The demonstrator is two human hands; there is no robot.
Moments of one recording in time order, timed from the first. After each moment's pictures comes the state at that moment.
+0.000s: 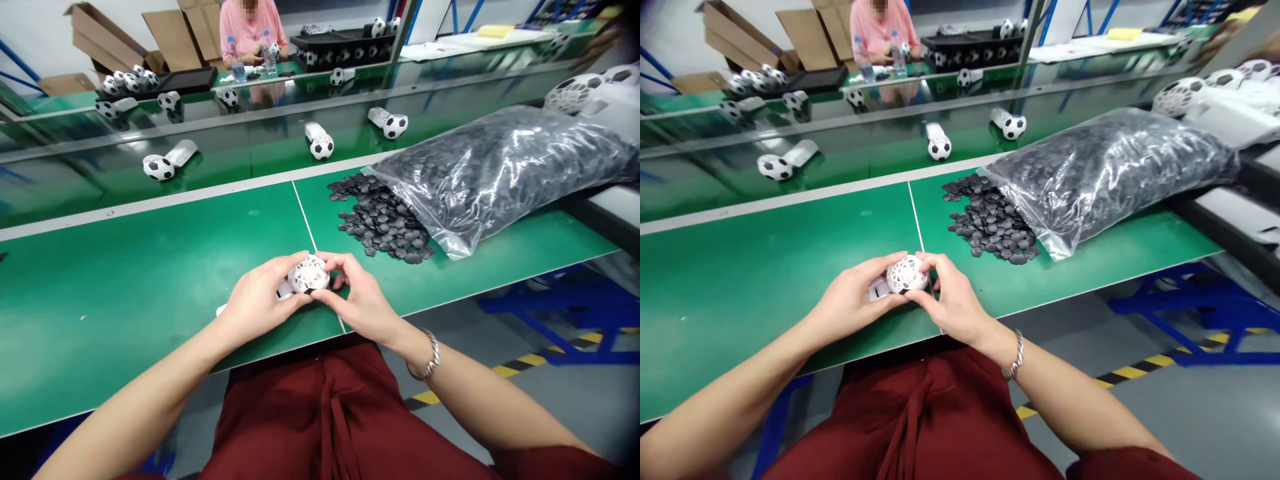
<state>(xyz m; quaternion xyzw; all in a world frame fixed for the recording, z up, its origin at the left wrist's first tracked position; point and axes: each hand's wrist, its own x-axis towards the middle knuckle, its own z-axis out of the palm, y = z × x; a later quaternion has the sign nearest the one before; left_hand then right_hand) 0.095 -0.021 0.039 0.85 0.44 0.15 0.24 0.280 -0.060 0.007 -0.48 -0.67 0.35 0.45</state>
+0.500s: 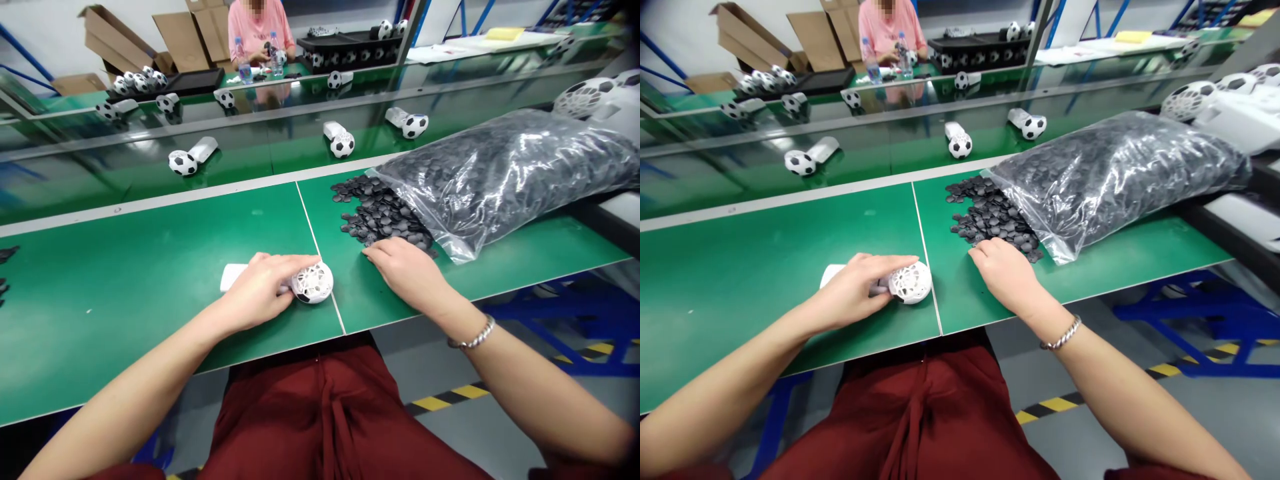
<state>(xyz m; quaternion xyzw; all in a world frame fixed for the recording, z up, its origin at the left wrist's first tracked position) 0.089 -0.007 0.041 0.91 0.34 0.10 0.20 0.361 -0.031 0.003 -0.52 -0.84 -0.14 0.10</state>
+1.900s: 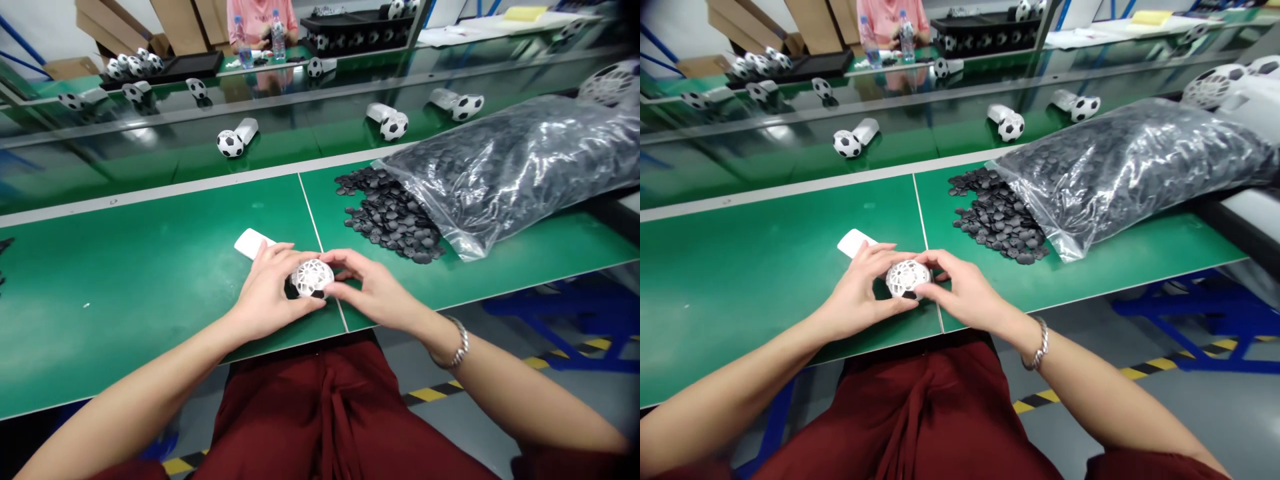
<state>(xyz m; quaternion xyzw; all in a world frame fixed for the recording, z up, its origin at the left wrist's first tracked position) 0.101 -0.022 0.040 0.84 0.44 0.16 0.26 0.301 -0.048 0.015 -0.43 -0.71 0.39 0.39</state>
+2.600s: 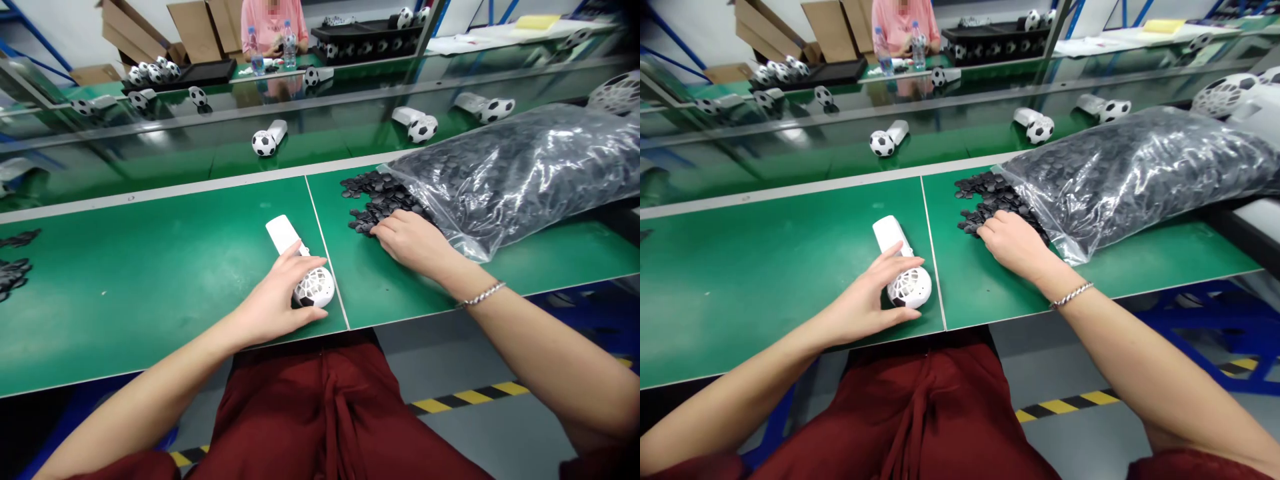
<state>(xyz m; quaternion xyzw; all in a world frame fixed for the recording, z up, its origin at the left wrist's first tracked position) 0.095 -0.034 0.045 0.85 0.39 0.14 0.34 0.381 0.013 0.014 -0.43 -0.89 -0.16 0.02</state>
